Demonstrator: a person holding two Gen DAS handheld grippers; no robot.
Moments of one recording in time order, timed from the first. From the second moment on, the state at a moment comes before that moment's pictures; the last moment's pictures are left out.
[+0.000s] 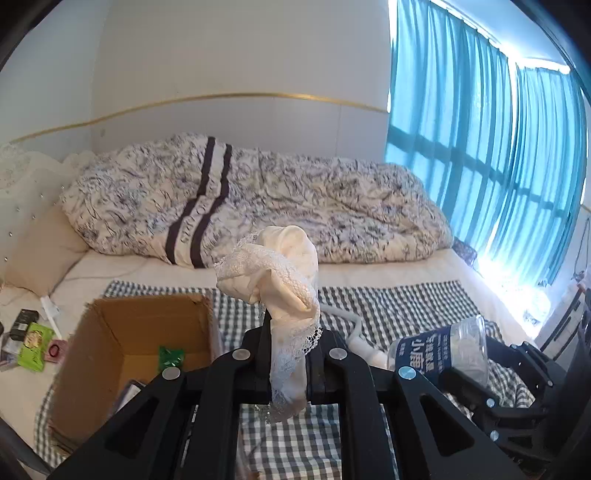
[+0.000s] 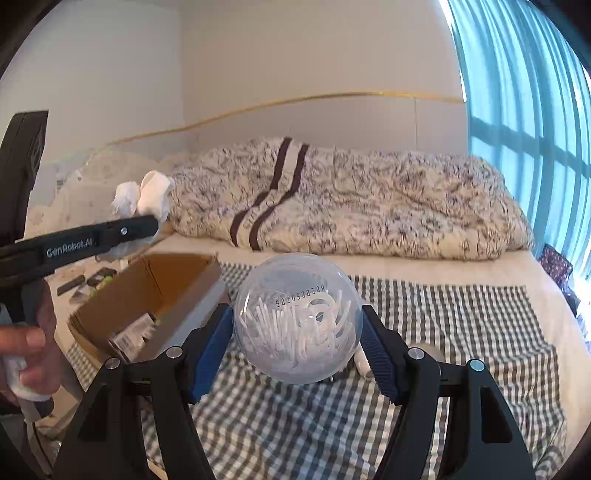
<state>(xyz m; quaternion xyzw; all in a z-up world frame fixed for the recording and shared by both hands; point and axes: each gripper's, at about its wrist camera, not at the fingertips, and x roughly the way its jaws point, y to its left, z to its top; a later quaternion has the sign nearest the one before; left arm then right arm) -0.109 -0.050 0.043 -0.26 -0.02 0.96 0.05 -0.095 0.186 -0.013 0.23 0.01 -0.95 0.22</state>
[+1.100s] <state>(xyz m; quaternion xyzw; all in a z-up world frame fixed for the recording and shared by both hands) -0.059 -0.174 0.069 -0.25 -0.05 0.97 -0.04 -0.077 0.068 0.051 0.19 0.03 -0.94 0.30</state>
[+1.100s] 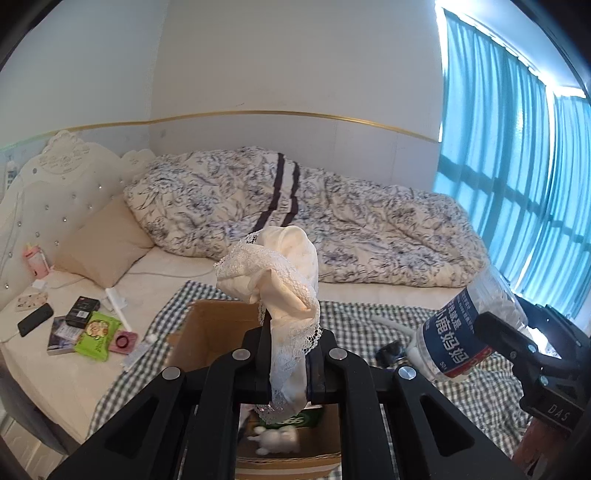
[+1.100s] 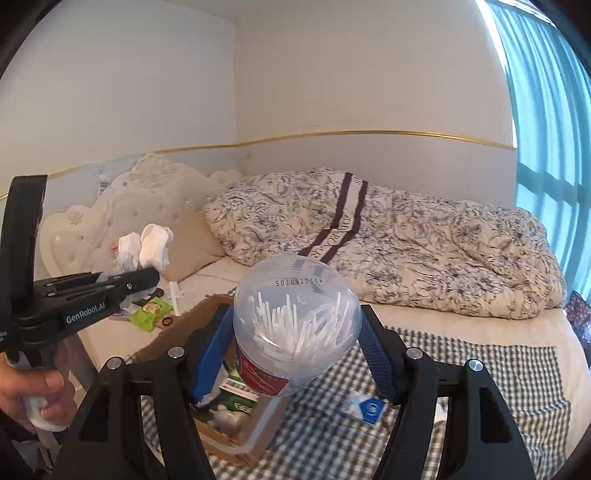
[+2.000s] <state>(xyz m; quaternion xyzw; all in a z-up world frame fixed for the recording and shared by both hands) -0.107 -0.239 -0.012 -0.35 -0.06 0.93 -0.06 -0.135 -0.054 -0.015 0.27 0.06 -0.90 0.33</state>
